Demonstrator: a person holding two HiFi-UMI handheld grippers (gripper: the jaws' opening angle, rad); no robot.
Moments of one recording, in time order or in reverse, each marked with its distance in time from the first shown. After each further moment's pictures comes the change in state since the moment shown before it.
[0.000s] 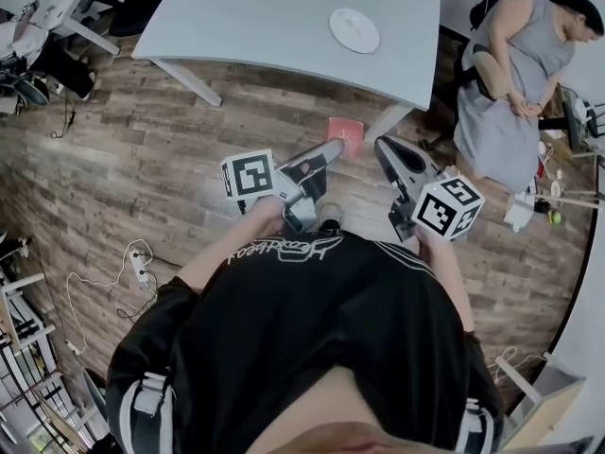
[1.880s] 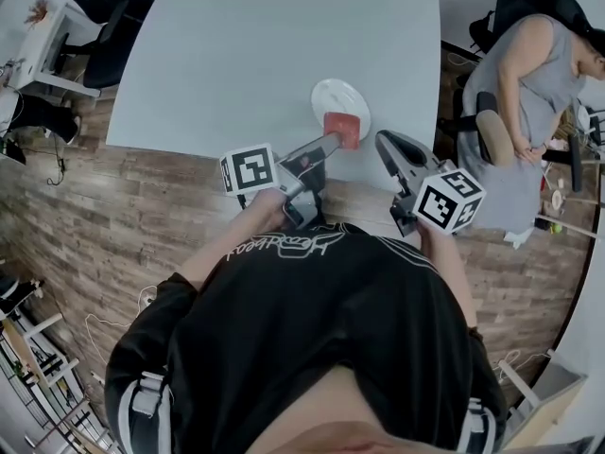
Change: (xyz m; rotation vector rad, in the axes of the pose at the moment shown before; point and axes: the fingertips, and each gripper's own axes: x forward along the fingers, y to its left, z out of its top) left arm 0.161 0.074 0.216 -0.003 0.075 0.061; right arm 0.148 -0.185 0.135 0.050 -0.007 -0.079
